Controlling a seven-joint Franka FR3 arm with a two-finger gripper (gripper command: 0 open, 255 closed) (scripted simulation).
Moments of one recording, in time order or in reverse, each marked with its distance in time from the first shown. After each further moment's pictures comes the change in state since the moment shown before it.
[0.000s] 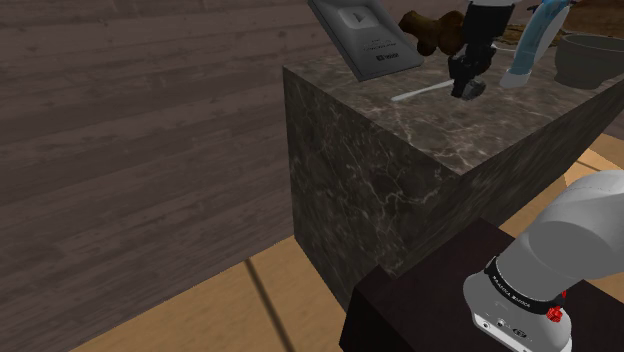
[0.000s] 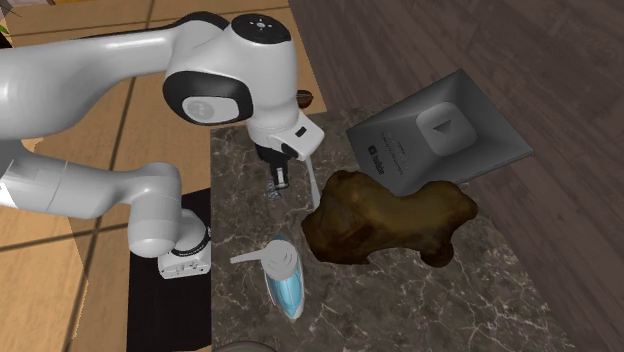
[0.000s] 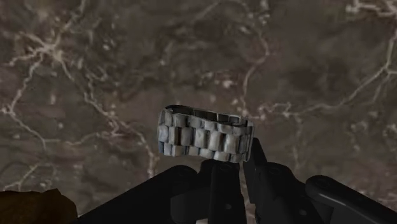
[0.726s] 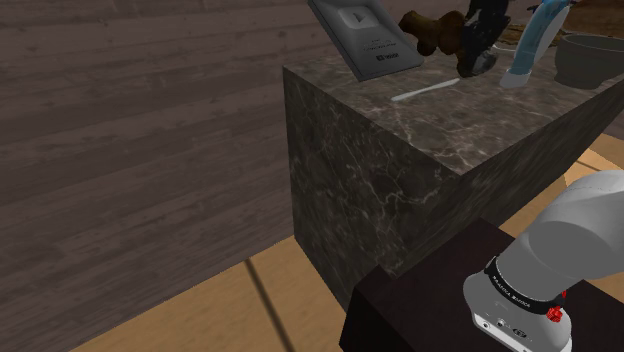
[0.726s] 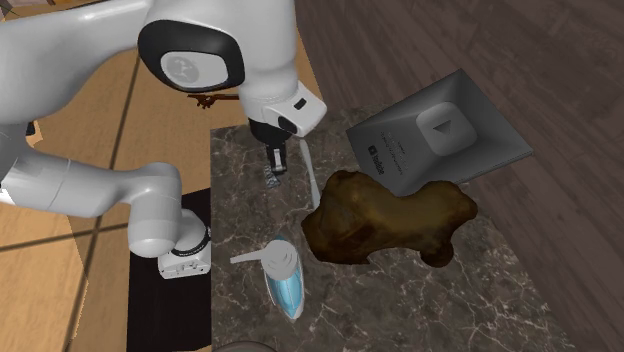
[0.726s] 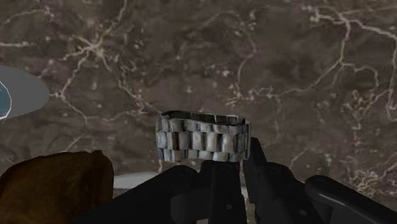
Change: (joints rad) arm 0.003 0.047 0.005 0.181 0.006 -0.135 -0.006
